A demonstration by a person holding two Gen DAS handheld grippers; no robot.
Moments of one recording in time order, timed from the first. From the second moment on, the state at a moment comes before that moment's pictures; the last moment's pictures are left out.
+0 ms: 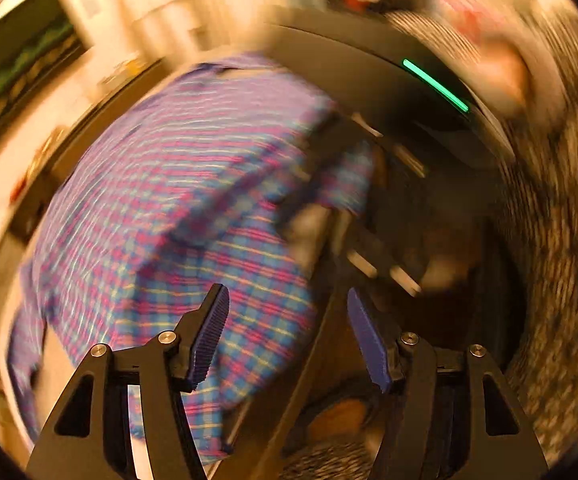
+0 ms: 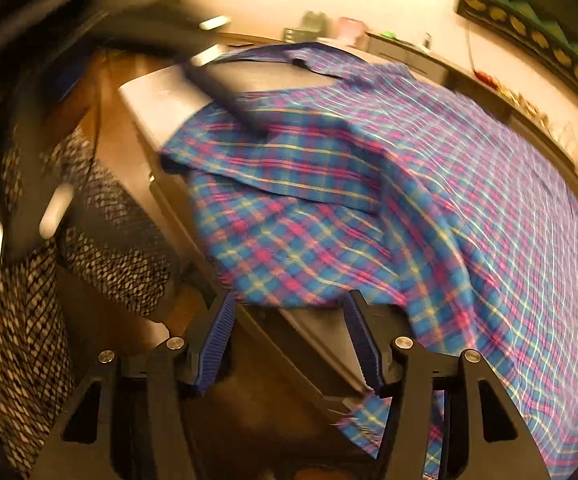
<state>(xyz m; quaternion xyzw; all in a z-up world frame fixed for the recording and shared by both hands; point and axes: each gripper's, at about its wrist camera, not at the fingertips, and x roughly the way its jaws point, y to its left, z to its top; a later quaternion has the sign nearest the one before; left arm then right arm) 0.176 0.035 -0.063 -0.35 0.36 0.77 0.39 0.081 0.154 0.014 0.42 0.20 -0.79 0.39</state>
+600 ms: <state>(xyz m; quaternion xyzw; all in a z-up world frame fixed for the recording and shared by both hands) 0.111 0.016 -0.060 -0.36 0.27 0.82 0.35 -0.019 0.226 0.004 0.52 -0.27 -0.69 0.42</state>
